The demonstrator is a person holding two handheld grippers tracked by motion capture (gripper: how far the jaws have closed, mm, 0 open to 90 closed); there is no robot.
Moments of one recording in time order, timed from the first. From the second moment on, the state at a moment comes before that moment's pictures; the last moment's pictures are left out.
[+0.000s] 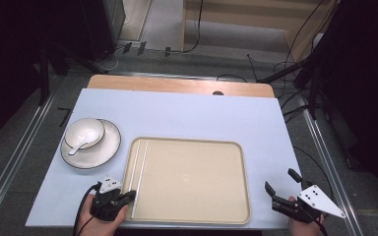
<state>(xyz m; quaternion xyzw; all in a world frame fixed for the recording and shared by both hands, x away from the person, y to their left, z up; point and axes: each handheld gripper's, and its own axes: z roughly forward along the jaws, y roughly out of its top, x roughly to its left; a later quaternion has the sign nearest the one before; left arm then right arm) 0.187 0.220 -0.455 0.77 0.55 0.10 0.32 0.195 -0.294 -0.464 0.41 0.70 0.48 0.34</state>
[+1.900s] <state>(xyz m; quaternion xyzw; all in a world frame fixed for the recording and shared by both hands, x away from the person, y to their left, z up) 0.216 0.283 -0.406 0.73 0.53 0.16 0.41 0.198 -0.299 -0.463 0.41 0.69 0.48 0.35</state>
